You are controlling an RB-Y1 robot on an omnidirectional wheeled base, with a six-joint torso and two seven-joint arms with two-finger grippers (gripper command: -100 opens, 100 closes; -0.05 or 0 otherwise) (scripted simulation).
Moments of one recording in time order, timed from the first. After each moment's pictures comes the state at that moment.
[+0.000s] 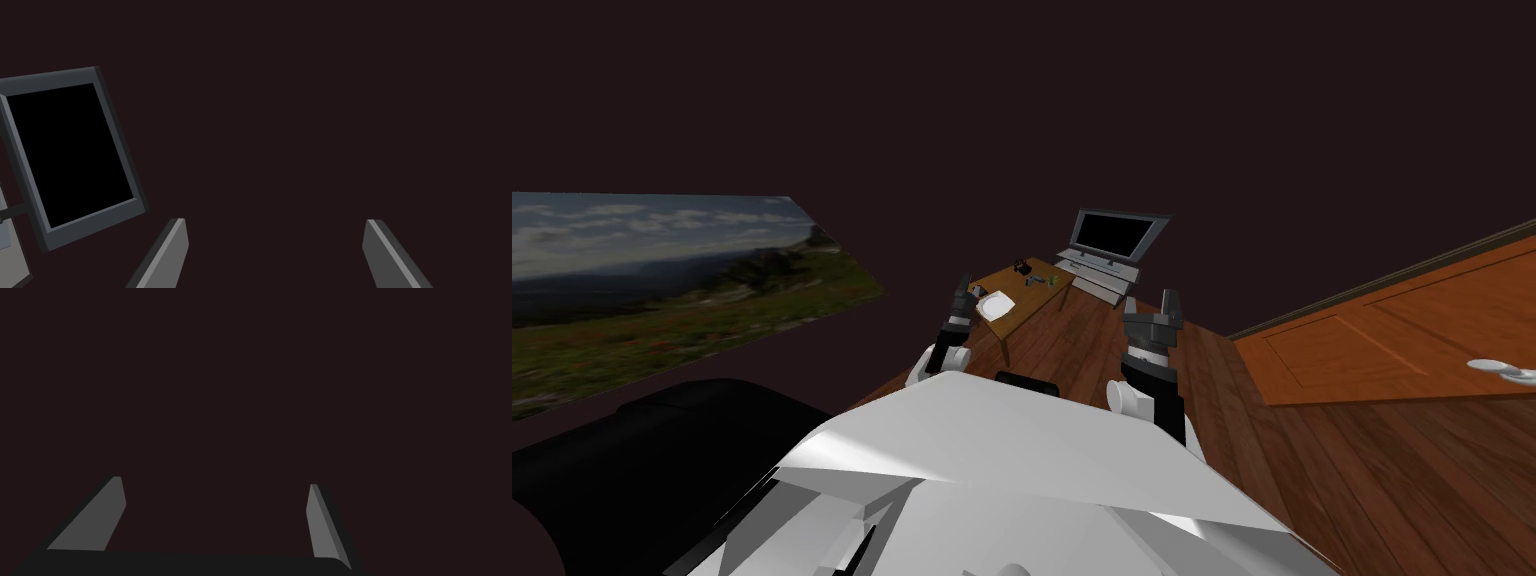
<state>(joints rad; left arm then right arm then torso) 0.44 0.11 -0.01 -2.05 -0.01 -0.43 0.04 0.49 -0.02 0.00 -2.24 0.00 -0.43 -0.15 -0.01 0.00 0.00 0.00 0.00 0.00</state>
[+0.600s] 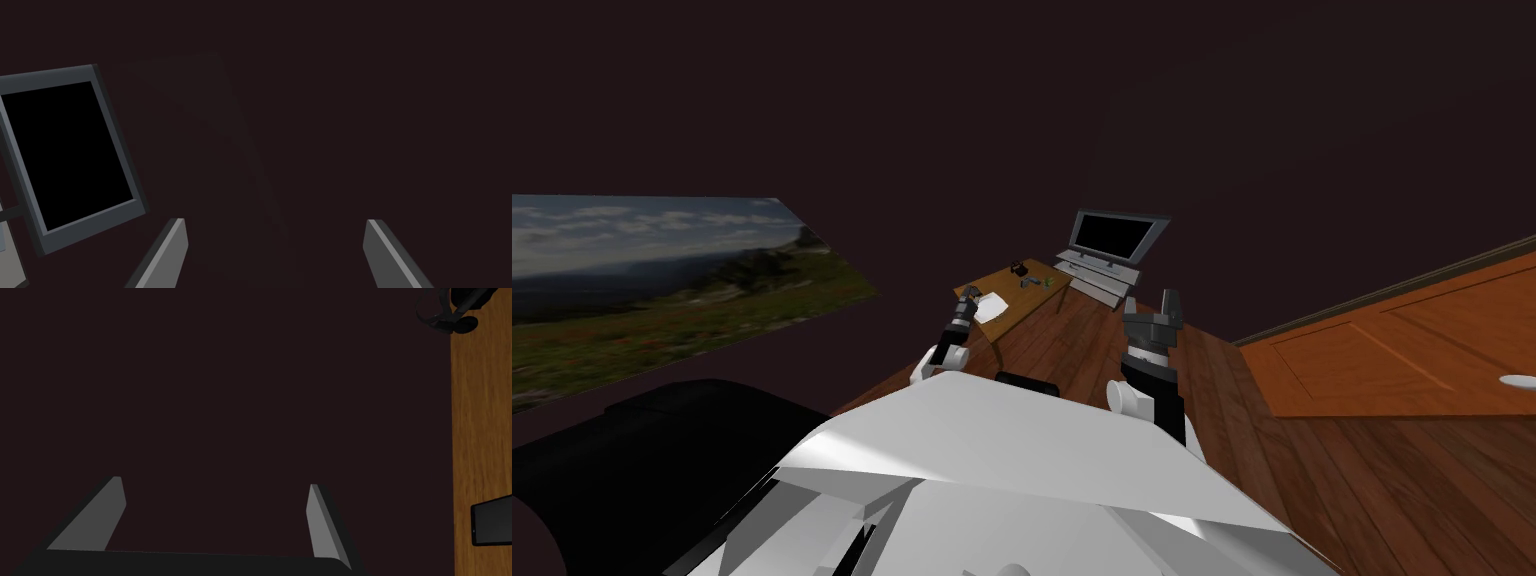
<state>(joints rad) 0.38 0.14 0.04 -1.85 0.07 -0.36 0.07 0.49 -0.02 0.00 -2.24 0.00 -0.43 -0.15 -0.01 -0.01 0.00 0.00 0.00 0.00</state>
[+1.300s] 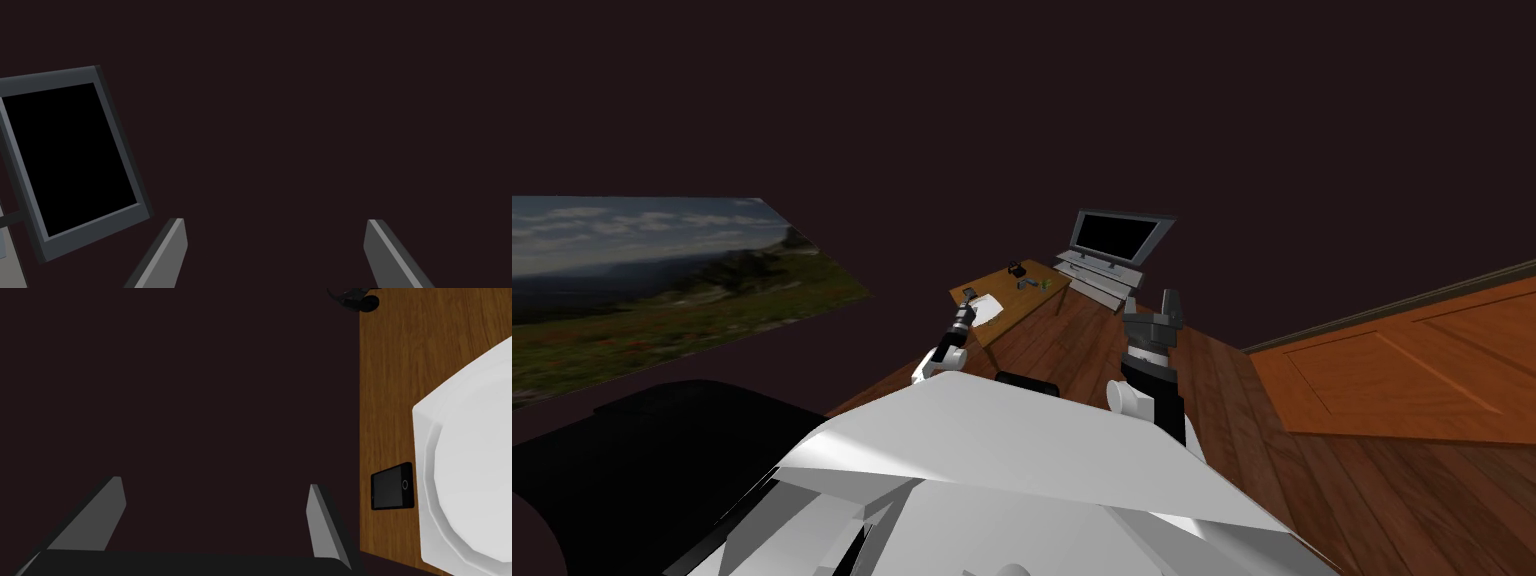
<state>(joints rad) 0.34 0.16 0.08 -1.68 0.13 -0.26 0.10 0.49 -0.02 0.00 -2.24 0.00 -0.43 -0.15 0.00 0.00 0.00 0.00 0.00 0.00</state>
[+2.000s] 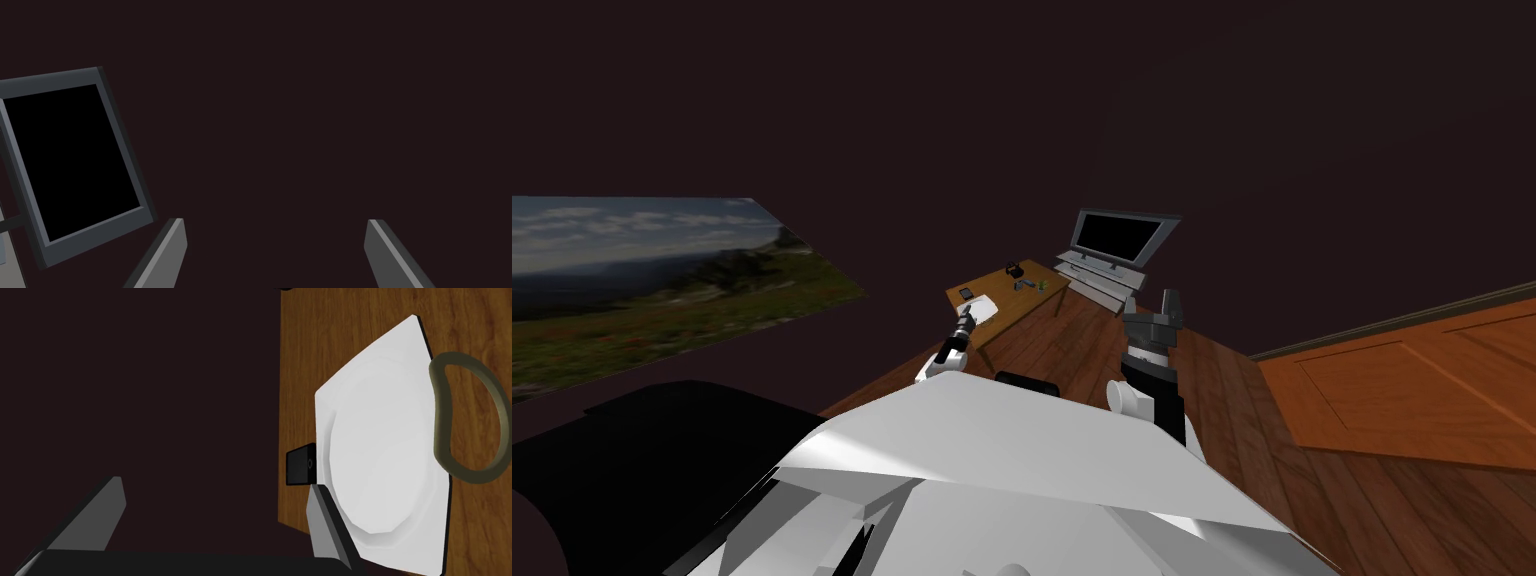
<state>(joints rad) 0.31 0.15 0.11 -1.51 0.17 -0.18 0.13 0.49 -0.02 0.00 -2.24 0.00 -0.43 -0.15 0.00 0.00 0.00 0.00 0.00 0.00</state>
